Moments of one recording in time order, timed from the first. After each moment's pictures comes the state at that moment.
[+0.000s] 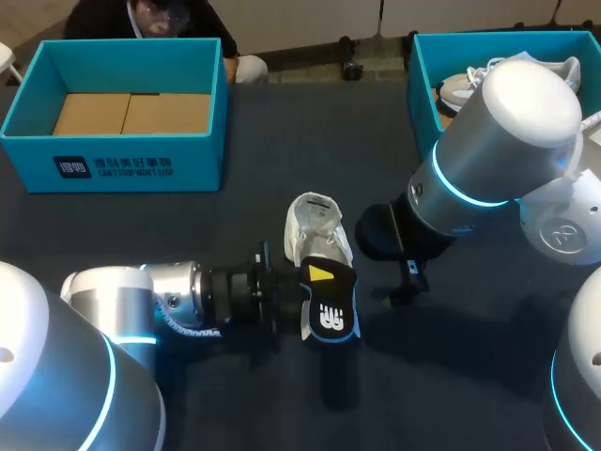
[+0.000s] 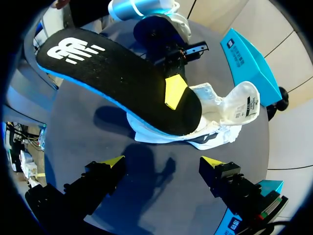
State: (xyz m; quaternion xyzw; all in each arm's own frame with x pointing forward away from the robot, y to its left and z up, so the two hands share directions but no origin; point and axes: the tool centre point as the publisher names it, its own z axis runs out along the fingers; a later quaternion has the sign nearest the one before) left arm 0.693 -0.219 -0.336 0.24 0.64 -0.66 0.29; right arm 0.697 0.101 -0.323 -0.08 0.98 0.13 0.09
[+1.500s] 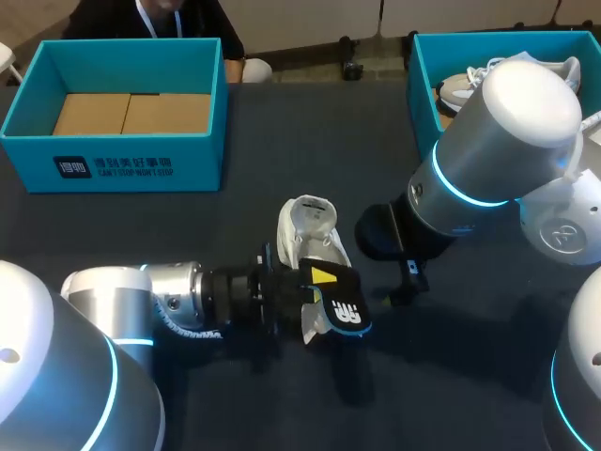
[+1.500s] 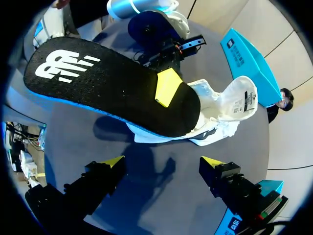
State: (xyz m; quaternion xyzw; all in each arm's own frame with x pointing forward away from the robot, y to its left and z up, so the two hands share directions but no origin) left arm 0.681 -0.222 -0.323 0.26 0.63 -0.67 0.29; right arm 0.697 0.101 -0.323 -0.08 0.98 0.13 0.09
